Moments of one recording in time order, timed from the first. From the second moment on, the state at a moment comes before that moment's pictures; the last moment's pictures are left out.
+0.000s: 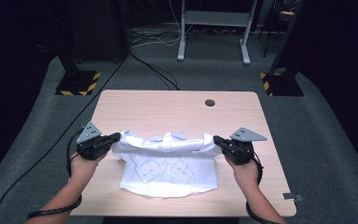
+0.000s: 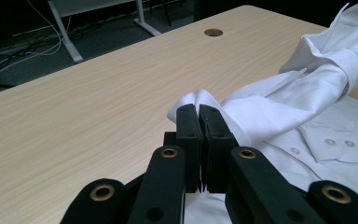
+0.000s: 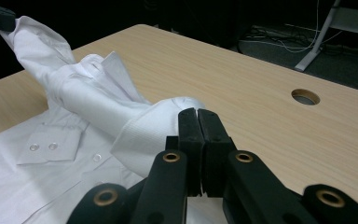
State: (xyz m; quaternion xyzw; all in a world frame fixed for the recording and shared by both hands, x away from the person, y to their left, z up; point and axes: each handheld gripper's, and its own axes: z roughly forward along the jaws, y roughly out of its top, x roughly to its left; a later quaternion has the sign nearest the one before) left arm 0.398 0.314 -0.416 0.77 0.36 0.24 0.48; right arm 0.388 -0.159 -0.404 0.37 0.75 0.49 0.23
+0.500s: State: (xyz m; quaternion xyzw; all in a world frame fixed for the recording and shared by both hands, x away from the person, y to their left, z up) left arm 0.386 0.315 -0.428 0.77 0.35 0.22 0.48; right arm 0.375 -0.162 -0.419 0.37 0.76 0.49 0.22
